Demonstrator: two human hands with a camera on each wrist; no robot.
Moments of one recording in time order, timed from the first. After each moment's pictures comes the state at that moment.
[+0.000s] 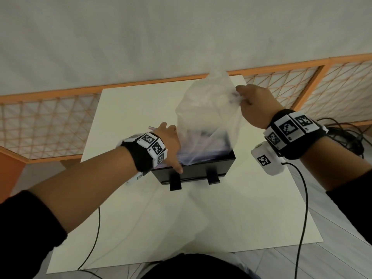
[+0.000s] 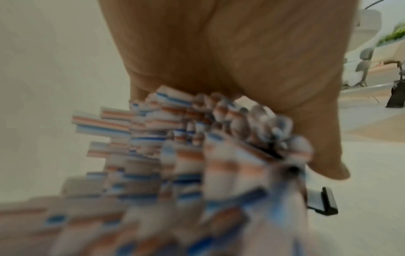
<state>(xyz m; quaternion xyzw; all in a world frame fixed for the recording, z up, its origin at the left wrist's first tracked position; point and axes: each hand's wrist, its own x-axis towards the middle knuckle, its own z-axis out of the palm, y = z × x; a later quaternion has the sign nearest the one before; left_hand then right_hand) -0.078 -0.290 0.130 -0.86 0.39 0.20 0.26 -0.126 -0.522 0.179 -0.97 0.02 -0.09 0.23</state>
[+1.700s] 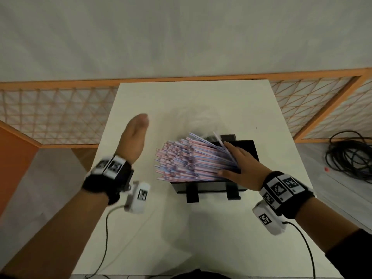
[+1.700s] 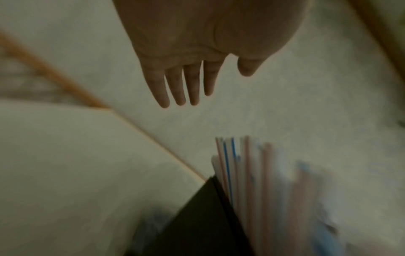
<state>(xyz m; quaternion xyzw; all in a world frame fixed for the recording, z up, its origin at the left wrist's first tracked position) -0.026 -0.169 0.092 -0.84 0.00 0.02 -0.54 -0.131 -0.468 0.065 -0.93 -0.01 0.18 0.31</state>
